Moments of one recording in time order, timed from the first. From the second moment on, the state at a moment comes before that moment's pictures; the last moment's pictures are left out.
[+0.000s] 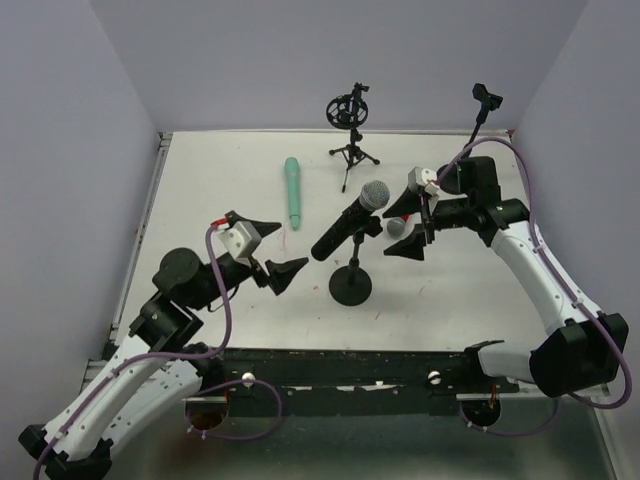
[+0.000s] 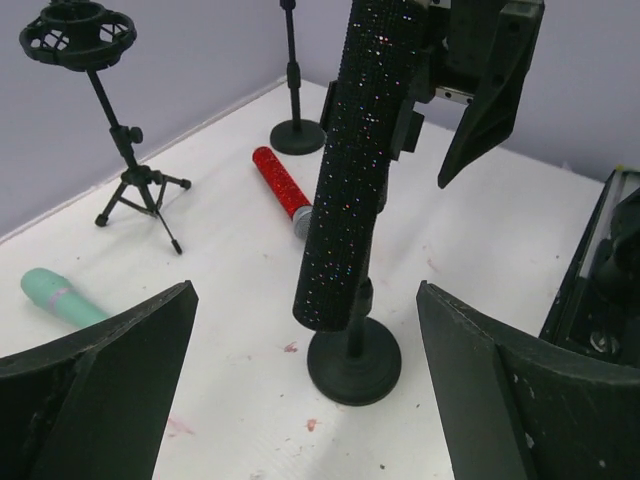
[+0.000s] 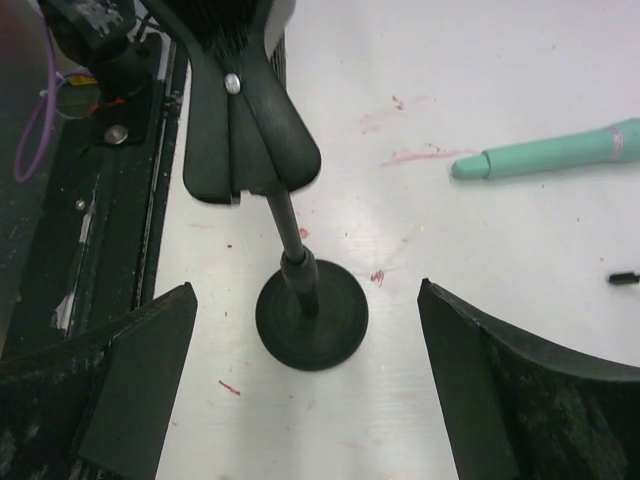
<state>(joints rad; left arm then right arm) -0.67 0.62 0.76 -0.12 0.30 0.01 0.25 1.30 1.18 -0.68 -1.20 -0.76</state>
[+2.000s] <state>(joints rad) -1.32 1.60 0.62 1.25 -0.81 0.26 0.13 1.23 0.86 -0.18 -1.14 -0.36</state>
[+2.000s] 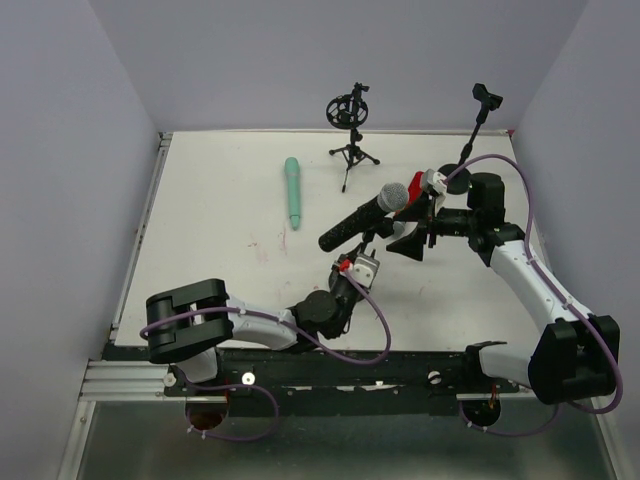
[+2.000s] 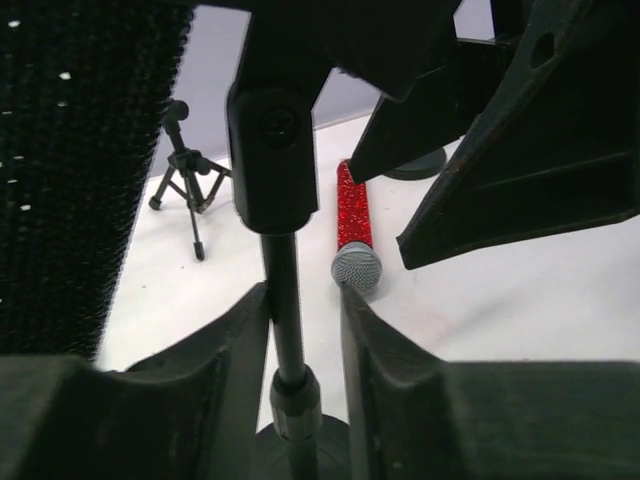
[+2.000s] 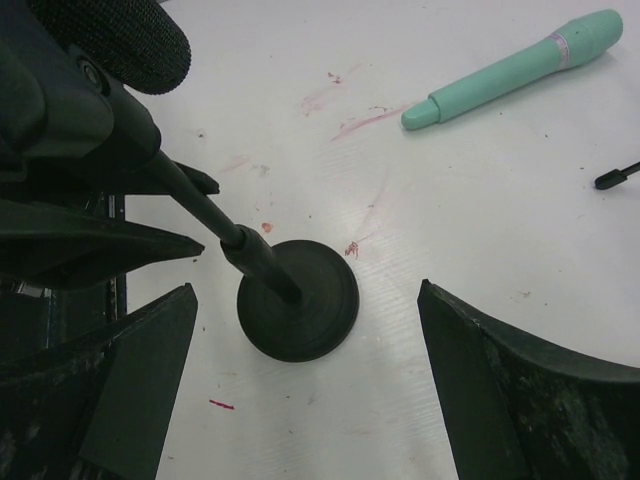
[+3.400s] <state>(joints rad) -1.03 1.06 0.44 0.84 -0.28 0.12 0.13 1.22 0.86 -0.20 -1.14 -0.39</state>
